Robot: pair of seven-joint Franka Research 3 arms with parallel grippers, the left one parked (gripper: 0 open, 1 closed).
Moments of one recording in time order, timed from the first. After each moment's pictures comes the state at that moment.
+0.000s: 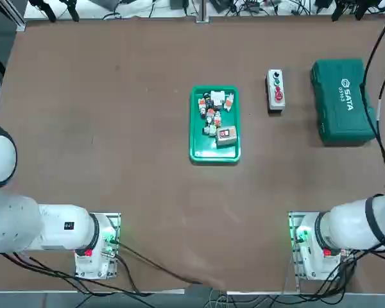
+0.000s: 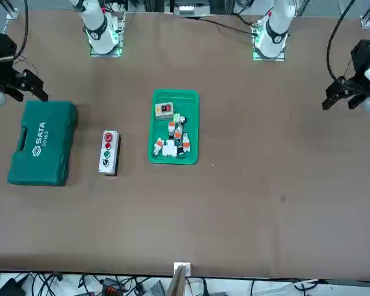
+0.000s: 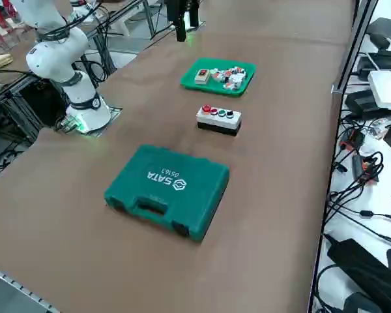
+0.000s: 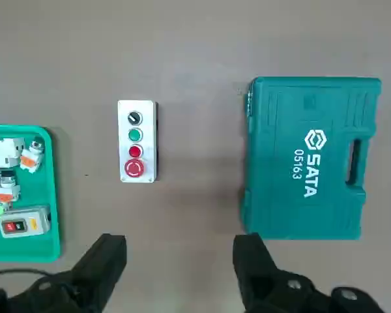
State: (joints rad) arm 0.04 -0.01 -0.01 -1.60 -0.01 1.55 0.03
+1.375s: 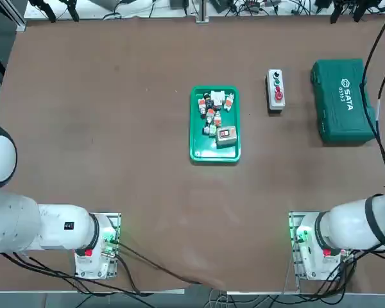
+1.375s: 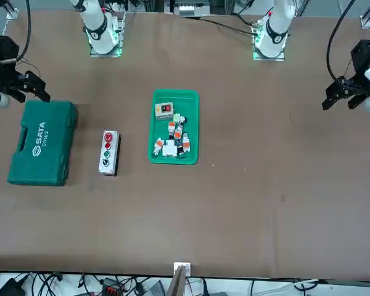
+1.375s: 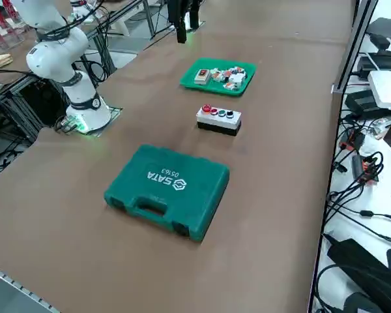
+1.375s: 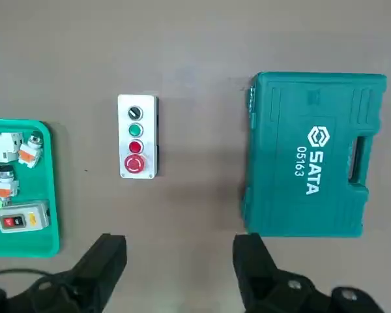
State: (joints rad) arm 0.04 0.00 -0.01 -1.60 -0.01 1.53 0.03
